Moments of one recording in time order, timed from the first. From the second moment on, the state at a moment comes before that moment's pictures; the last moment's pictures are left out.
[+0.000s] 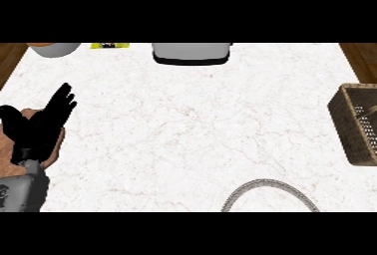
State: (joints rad) left arm -0.19 0.27 0.16 -1.45 0.06 -0.06 0.24; right arm 1.03 -0.09 0.29 -2.39 0.65 -0.10 -0.43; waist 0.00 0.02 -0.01
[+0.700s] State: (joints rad) left arm -0.23 0.26 0.14 -1.43 0.06 -0.07 0.25; right arm 0.61 -0.22 -0.09 -2.37 0.59 -0.05 -0.07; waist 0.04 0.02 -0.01
